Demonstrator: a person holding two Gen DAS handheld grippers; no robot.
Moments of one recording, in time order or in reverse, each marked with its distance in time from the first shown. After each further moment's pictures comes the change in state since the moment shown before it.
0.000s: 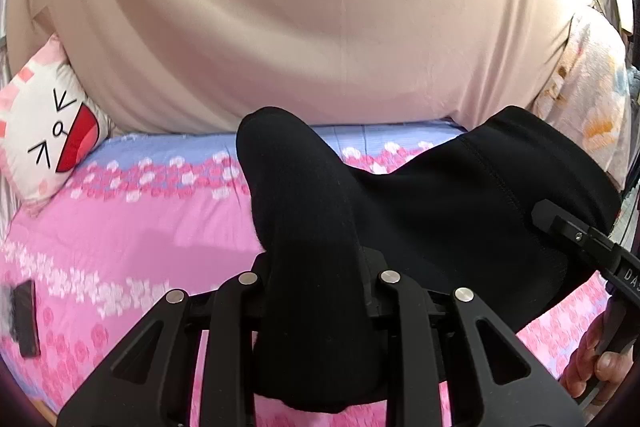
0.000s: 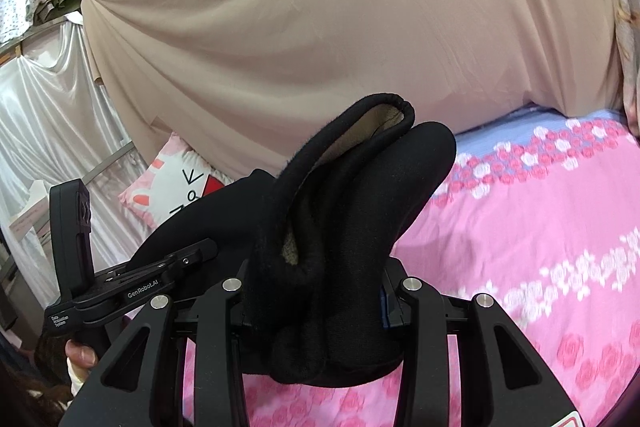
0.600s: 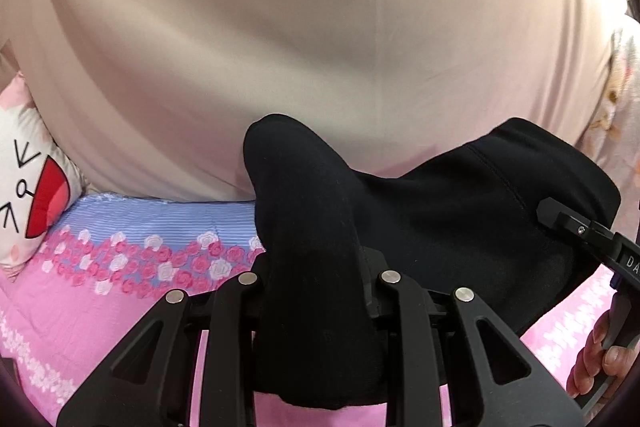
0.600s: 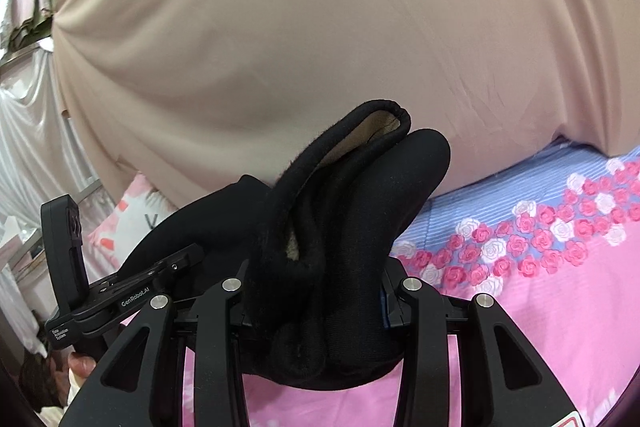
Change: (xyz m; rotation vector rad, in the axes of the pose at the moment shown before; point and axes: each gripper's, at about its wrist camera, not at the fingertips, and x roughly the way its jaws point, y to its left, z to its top) left arm 0.154 0.015 0.084 0.026 -0.095 0.043; right arm 0.151 -0.097 0.073 0.042 -0.048 0.011
